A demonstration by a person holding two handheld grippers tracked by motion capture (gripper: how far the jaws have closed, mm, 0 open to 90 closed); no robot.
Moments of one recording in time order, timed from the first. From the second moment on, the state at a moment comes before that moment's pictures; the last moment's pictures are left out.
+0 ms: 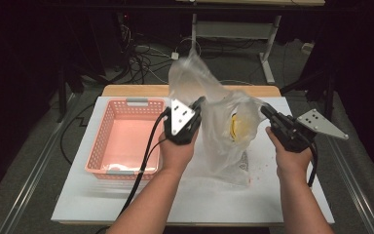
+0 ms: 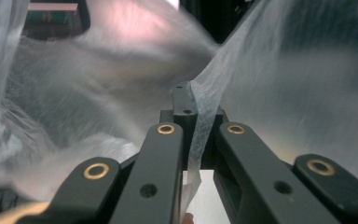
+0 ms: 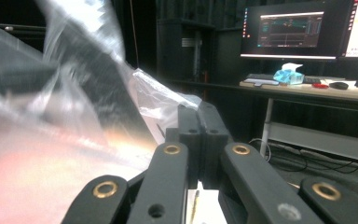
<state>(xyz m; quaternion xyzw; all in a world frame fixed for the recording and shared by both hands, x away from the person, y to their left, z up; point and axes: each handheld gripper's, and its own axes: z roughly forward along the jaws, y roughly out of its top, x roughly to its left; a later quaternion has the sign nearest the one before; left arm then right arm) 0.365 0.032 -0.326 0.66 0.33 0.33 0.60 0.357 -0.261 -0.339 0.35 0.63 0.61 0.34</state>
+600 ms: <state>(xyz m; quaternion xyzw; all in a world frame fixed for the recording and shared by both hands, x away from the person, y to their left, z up) 0.383 0.004 -0.307 0.68 0.30 0.30 0.60 0.372 -0.273 -0.295 0.35 0.61 0.60 0.38</state>
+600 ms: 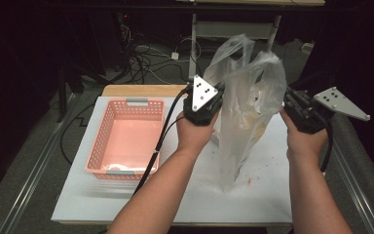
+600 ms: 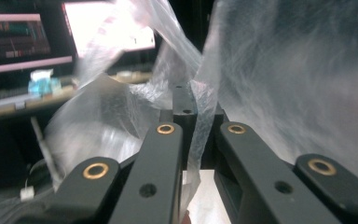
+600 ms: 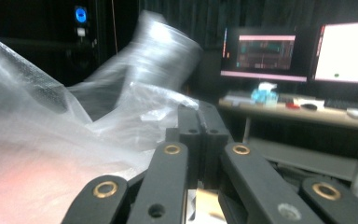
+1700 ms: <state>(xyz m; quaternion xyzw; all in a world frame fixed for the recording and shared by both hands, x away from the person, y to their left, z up) 0.261 0.126 -0.399 0.75 0.35 0.19 0.52 0.314 -0.300 -0.365 0.36 0.67 0.57 0.32</state>
